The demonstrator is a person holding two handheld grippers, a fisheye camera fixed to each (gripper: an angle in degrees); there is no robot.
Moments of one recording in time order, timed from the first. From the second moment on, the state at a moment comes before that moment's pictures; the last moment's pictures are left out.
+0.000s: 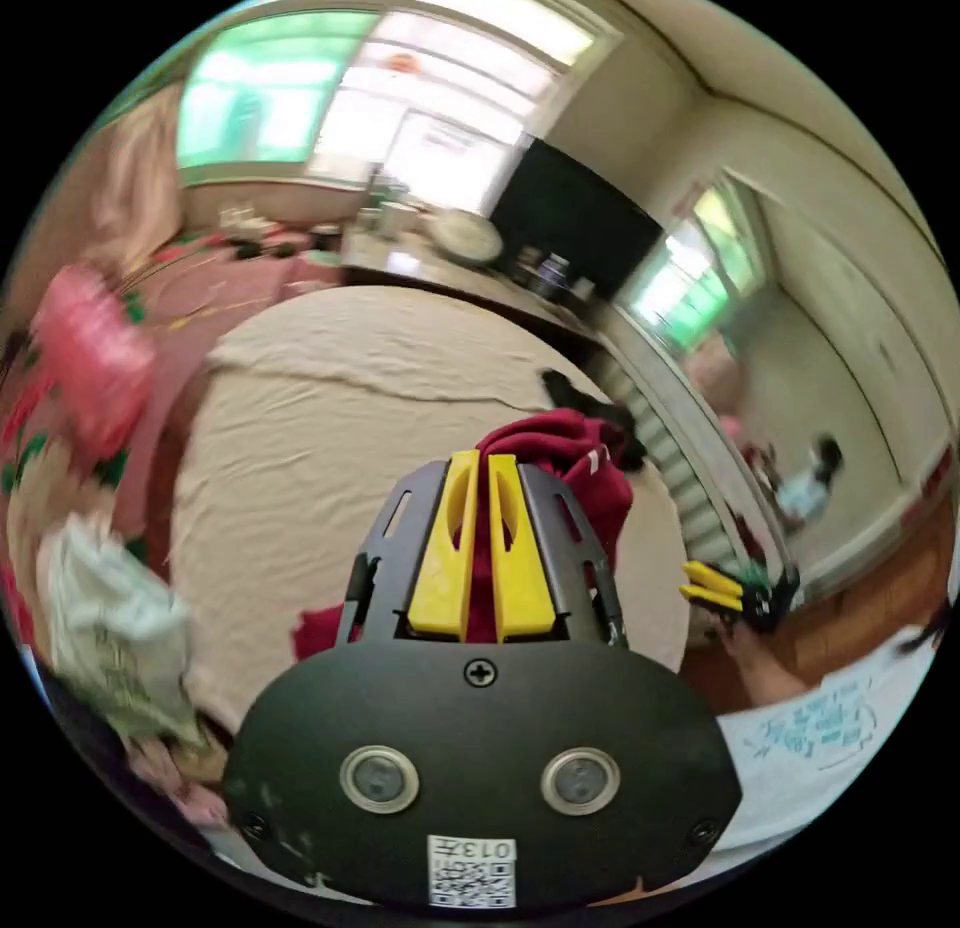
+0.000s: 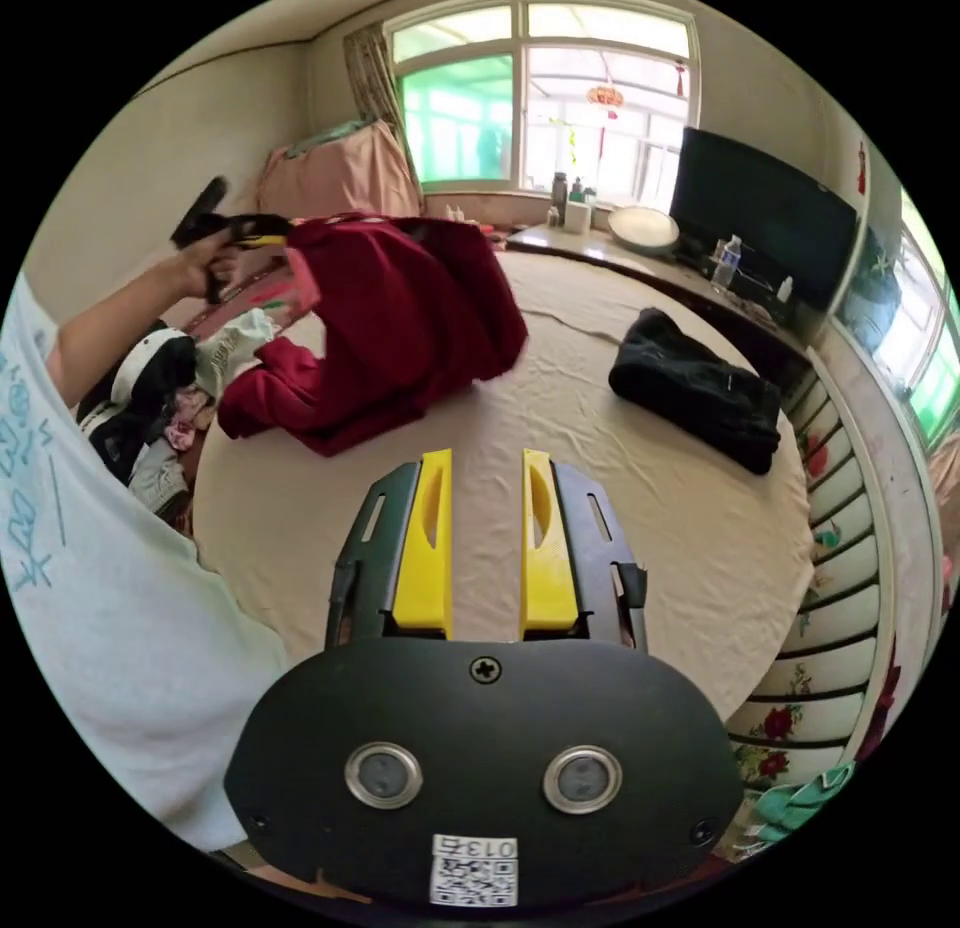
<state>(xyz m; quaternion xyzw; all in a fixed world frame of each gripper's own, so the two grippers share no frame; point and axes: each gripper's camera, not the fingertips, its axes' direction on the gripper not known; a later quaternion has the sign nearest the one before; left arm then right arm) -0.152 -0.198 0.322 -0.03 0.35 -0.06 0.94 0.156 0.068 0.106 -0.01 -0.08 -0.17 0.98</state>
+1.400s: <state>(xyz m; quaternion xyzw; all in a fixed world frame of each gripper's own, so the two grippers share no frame) -0.161 -0.208 0.431 -0.15 0.14 0.25 0.94 0.050 -0.100 0.301 -0.15 -0.26 -0.19 0.94</state>
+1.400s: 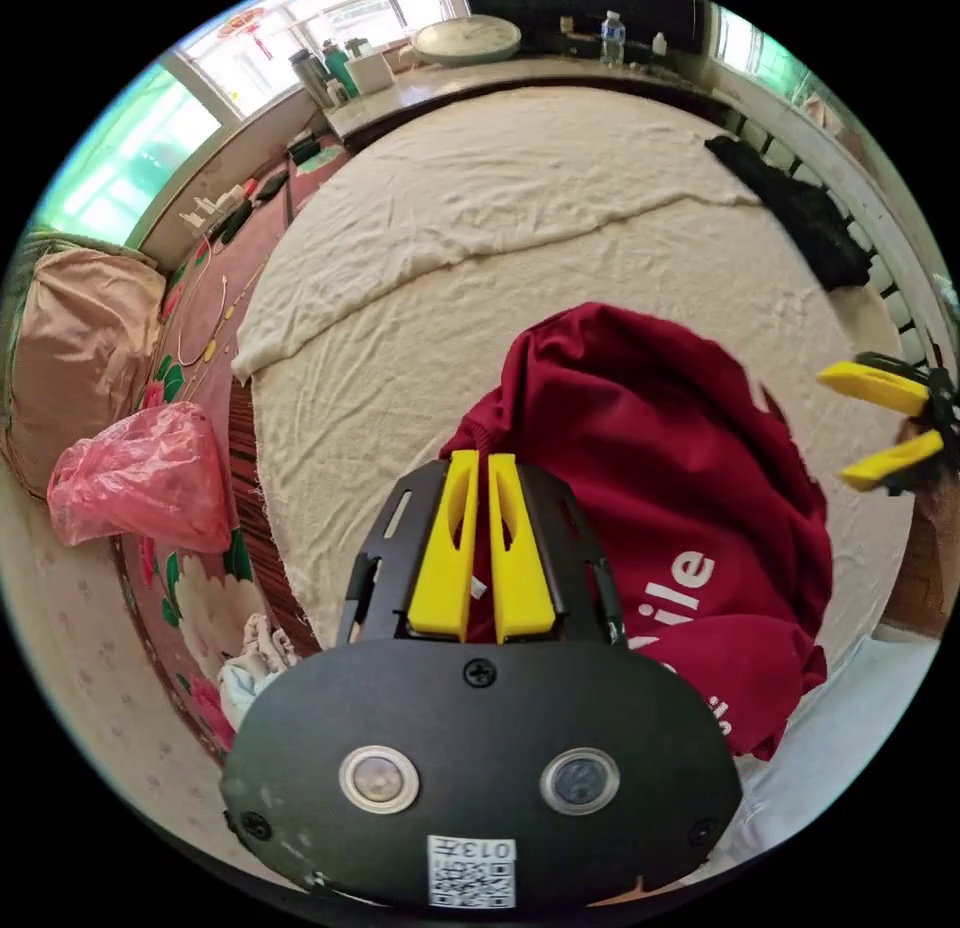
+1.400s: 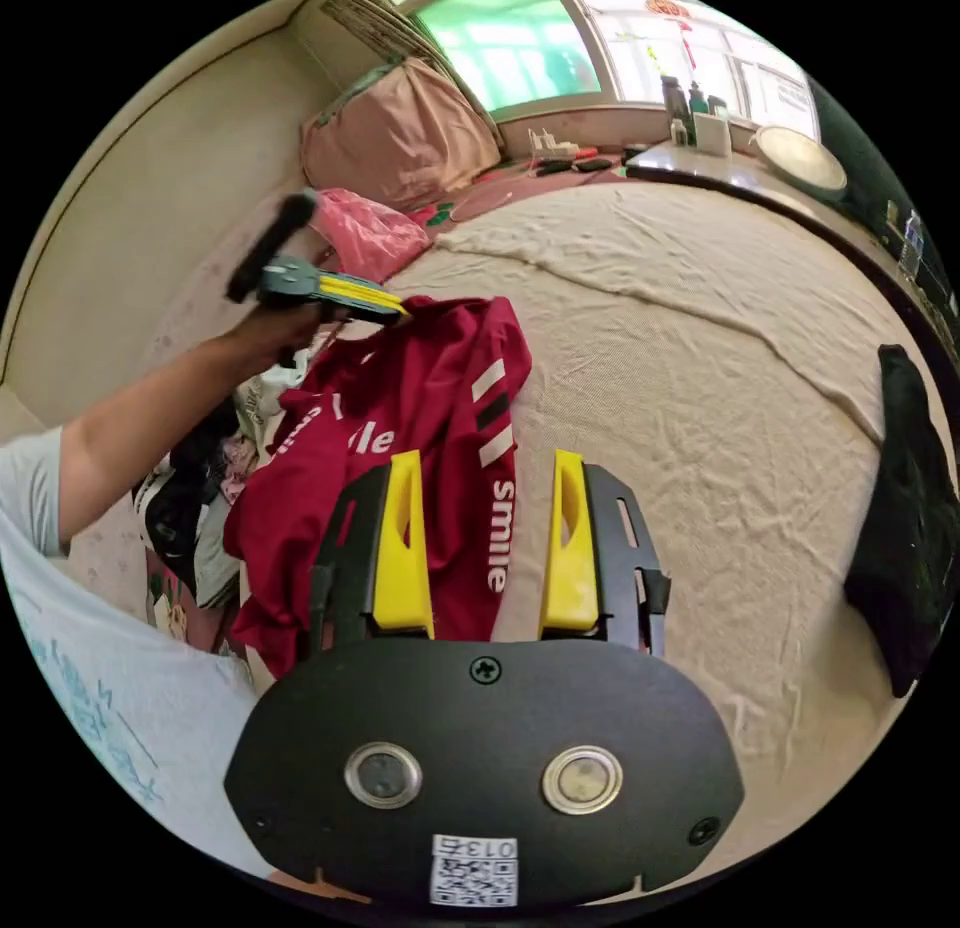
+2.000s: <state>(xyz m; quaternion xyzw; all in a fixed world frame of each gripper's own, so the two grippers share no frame) -0.348 -0.170 0.032 0.34 0.28 0.17 0.88 0.086 -0.116 -0.014 0.18 -0.07 -0.24 0.95</state>
